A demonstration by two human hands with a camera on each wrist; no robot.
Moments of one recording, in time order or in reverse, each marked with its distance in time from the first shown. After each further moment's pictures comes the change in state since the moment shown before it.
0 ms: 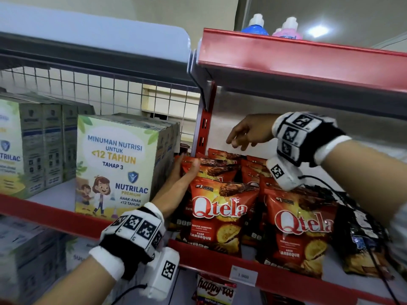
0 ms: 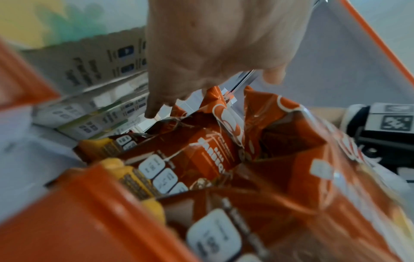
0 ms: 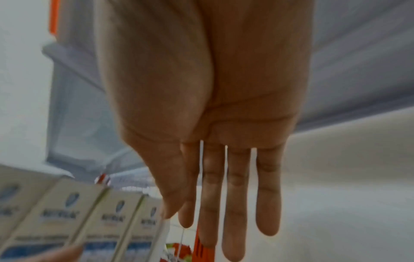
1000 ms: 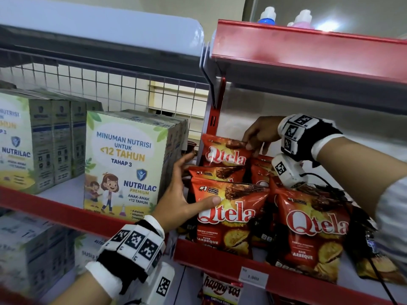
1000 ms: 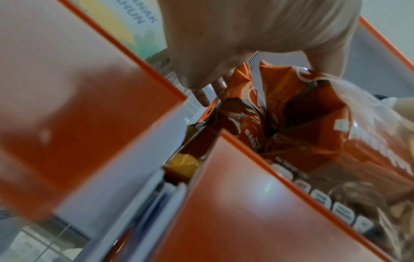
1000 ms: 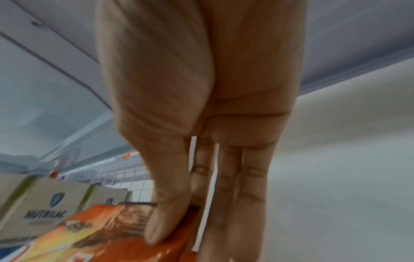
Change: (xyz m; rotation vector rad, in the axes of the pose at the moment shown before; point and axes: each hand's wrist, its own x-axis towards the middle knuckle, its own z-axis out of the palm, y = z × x) left_hand -0.027 -0.013 -0.011 0.191 -0.030 0.299; right_hand 0.042 0.037 0.005 0.237 -0.040 0.071
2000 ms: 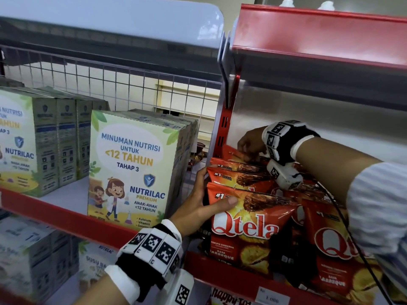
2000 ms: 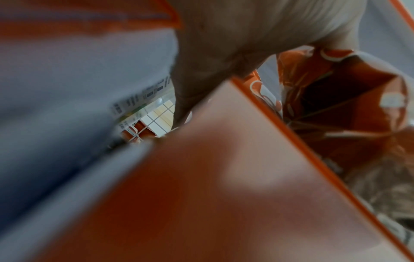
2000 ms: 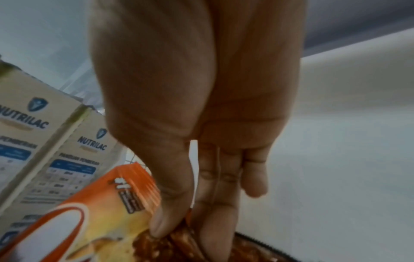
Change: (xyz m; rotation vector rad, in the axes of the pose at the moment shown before) left_hand 0.018 -0.010 0.012 -0.316 -0.135 -0.167; right_hand 0.055 -0.025 0.028 -0.522 -0.108 0.061
